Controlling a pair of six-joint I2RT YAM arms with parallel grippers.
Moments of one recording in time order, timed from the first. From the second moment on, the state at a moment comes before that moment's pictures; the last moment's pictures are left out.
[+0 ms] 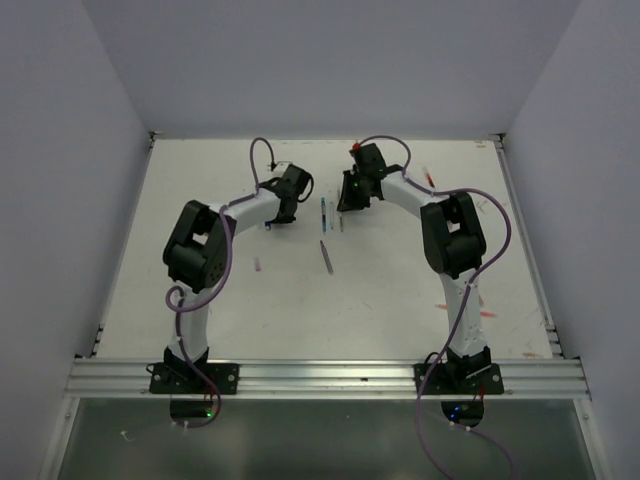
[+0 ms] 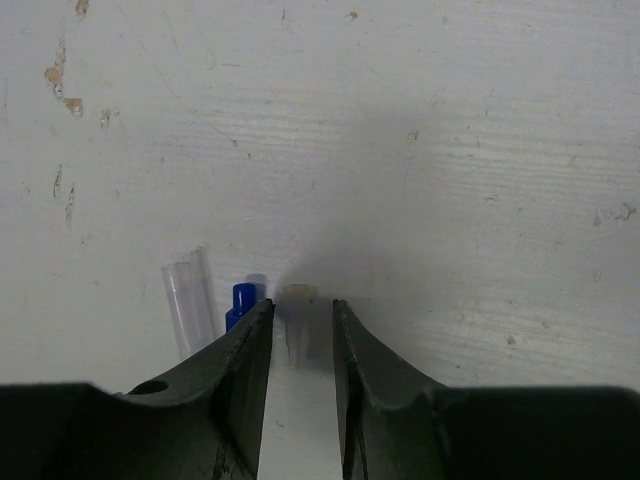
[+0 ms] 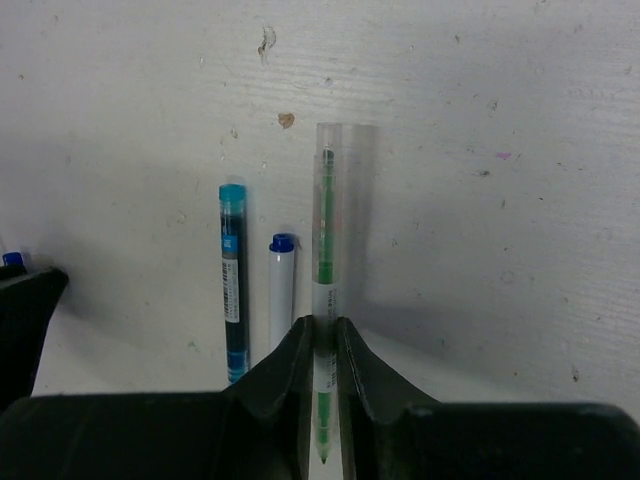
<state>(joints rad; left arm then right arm) -0.50 2.10 1.48 -0.46 -0.51 -0.46 0.41 2.24 1.71 -0.42 -0.18 0.47</state>
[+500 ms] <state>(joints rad) -0.50 1.92 1.37 -0.44 -0.40 -0.46 0.37 2.18 1.70 -0.42 -0.13 0.45</state>
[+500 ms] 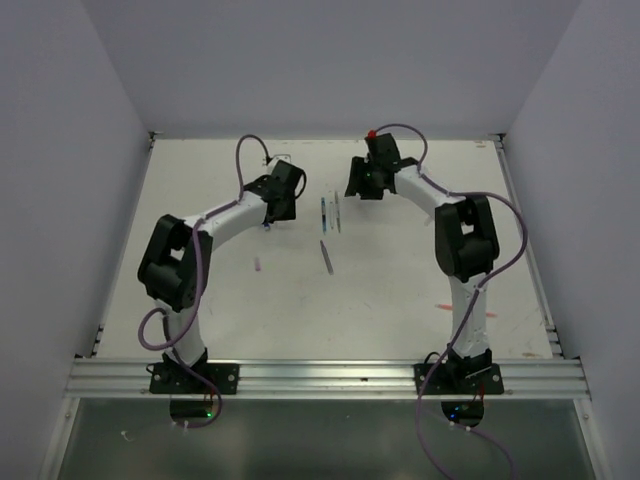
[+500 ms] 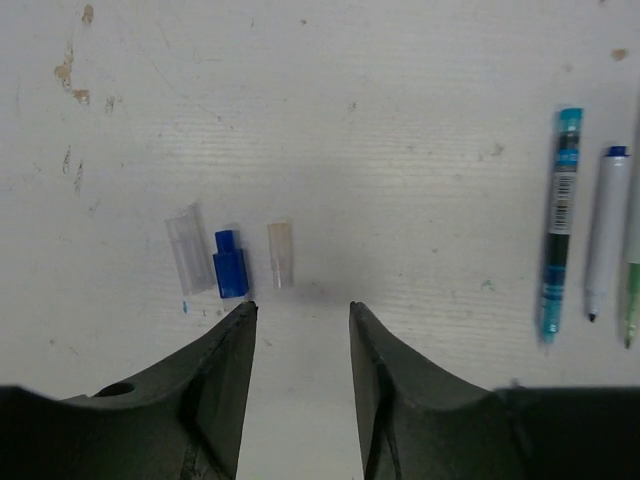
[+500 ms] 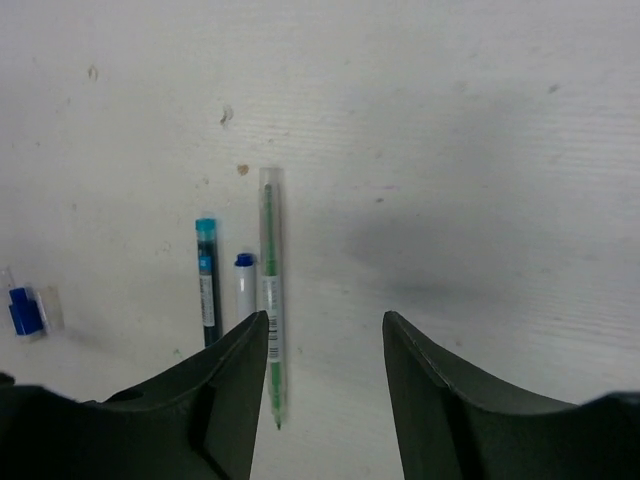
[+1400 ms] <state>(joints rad) -0.63 1.68 1.21 -0.26 -0.11 -0.42 0.08 2.25 1.89 -0.63 0.31 0.28</state>
